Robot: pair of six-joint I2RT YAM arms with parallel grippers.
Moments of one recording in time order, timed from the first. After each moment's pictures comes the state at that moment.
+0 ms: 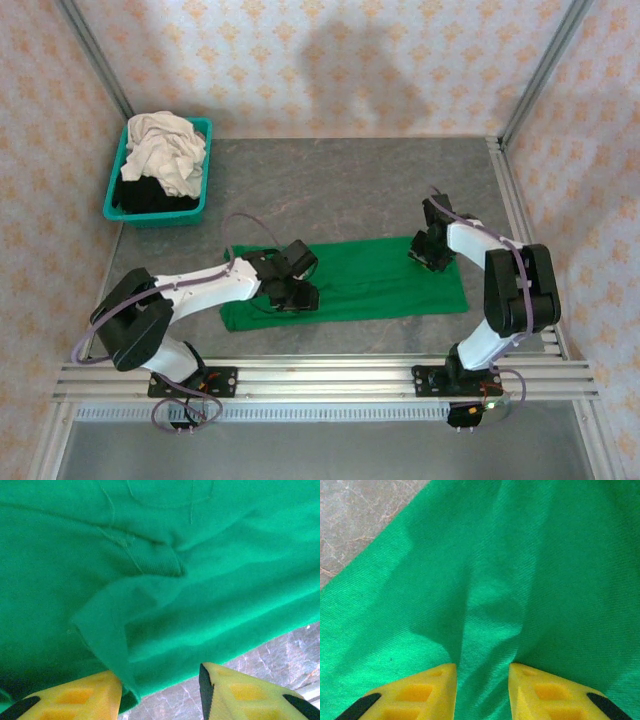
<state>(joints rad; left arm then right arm) -0.81 1.50 0.86 -0.63 0.17 -0.83 0.13 1.62 0.91 -0.61 -0.07 0.69</state>
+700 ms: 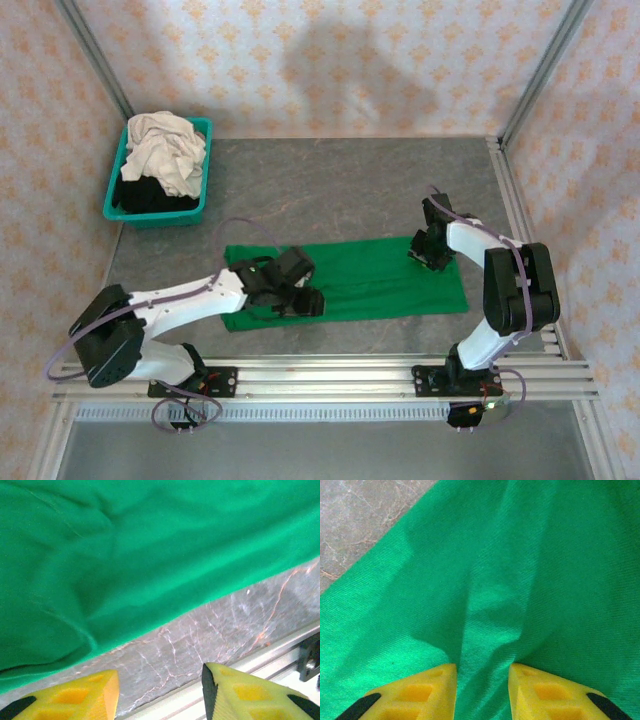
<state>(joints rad) -0.82 1.34 0.82 -0.60 0.20 -0.87 0.13 1.63 0.92 -0.61 -0.07 0.69</state>
